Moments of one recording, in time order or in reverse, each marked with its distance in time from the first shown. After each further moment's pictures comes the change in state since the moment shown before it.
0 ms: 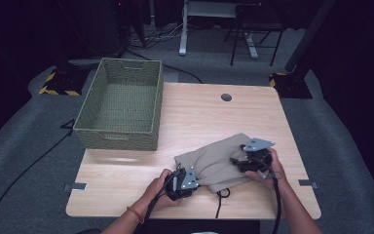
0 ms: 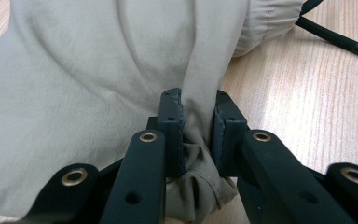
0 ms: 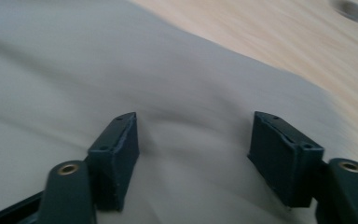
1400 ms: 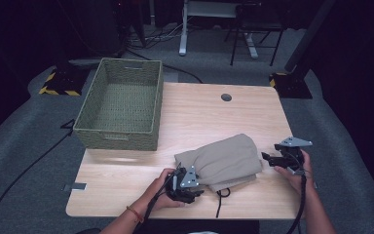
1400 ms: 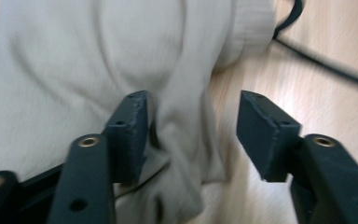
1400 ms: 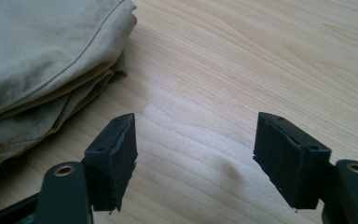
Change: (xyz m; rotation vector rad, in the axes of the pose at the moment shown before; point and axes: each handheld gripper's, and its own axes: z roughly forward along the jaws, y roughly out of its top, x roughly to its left) left arm -0.001 0.006 -0.008 -0.068 -0.053 -0.042; right arm -0.066 -0.063 -0.031 0.011 -0.131 0.228
